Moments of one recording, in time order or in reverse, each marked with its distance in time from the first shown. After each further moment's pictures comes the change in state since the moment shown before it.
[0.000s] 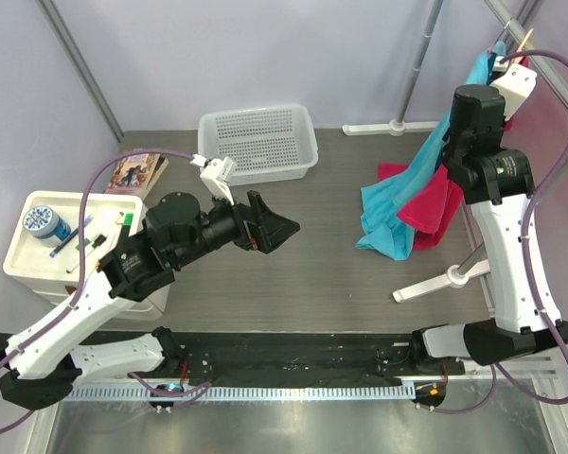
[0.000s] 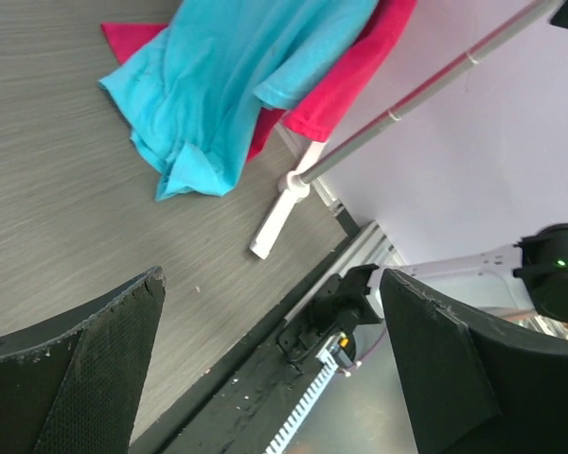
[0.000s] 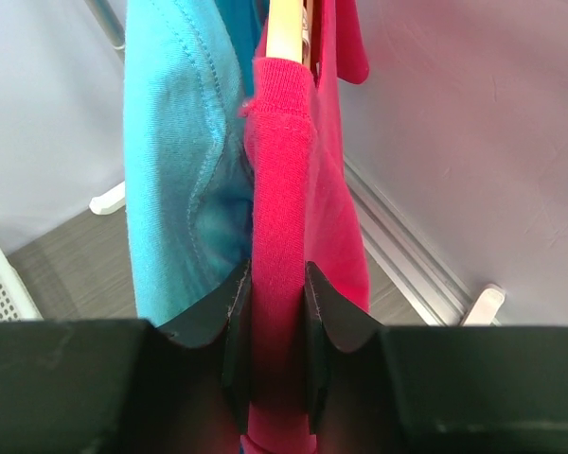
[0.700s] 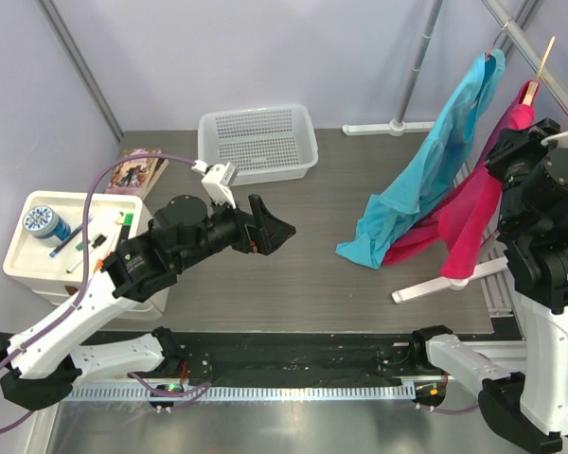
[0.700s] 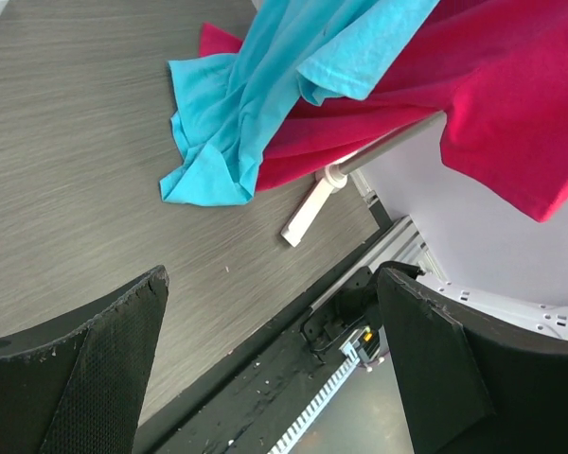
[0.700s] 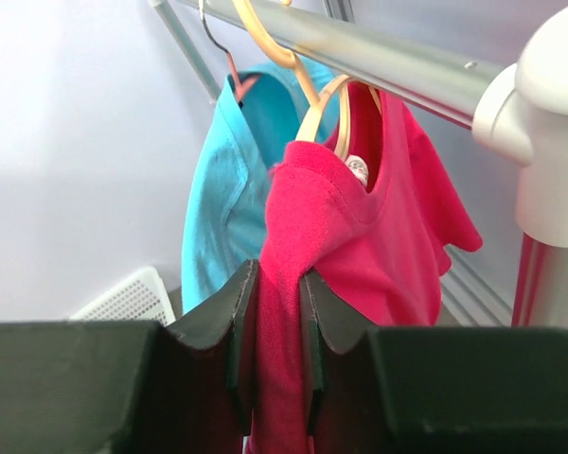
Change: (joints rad) left arm 0.000 -0.002 -0.027 -0.067 -0.073 -0.013; right arm -0.002 -0.357 -0.071 0.081 -0.154 0.023
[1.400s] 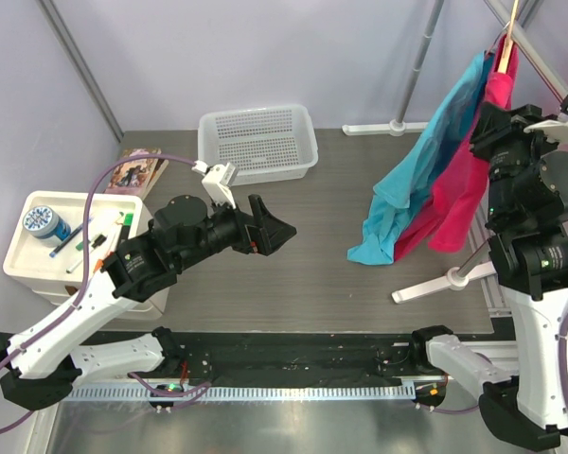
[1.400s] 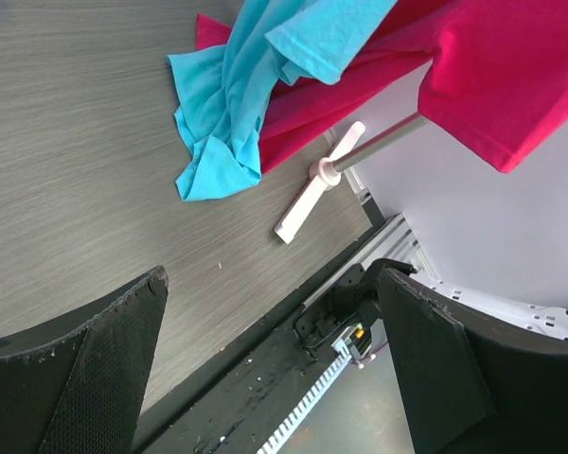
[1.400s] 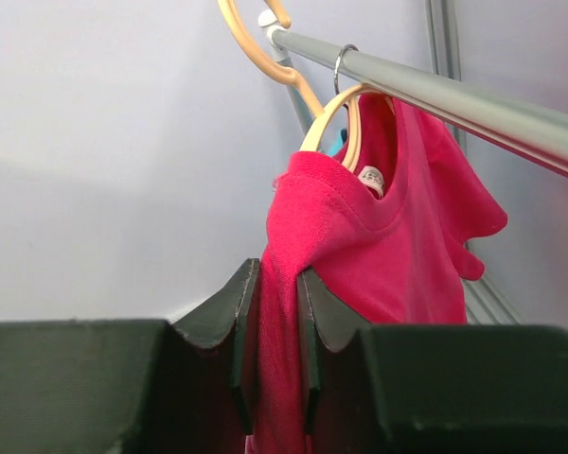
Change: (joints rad) left arm 0.000 0.000 -0.002 -0.002 0.011 -0.023; right arm -0.003 -0.045 -0.187 0.408 -0.180 -0.127
